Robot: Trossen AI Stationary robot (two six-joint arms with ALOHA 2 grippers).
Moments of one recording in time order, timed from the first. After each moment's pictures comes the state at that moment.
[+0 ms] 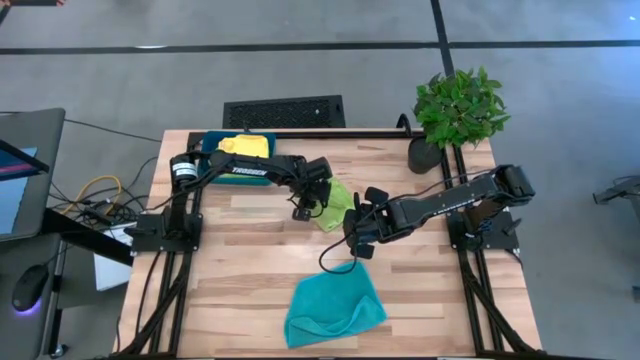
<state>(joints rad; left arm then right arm) 0.28 2.00 1.37 -0.57 0.11 0.52 0.24 1.66 1.22 -0.83 0.44 0.32</state>
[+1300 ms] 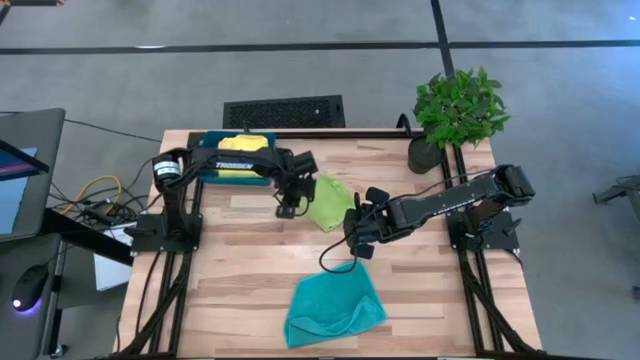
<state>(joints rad) 0.33 1.87 1.30 -0.77 0.20 0.49 0.24 1.66 1.22 -0.84 0.44 0.34</state>
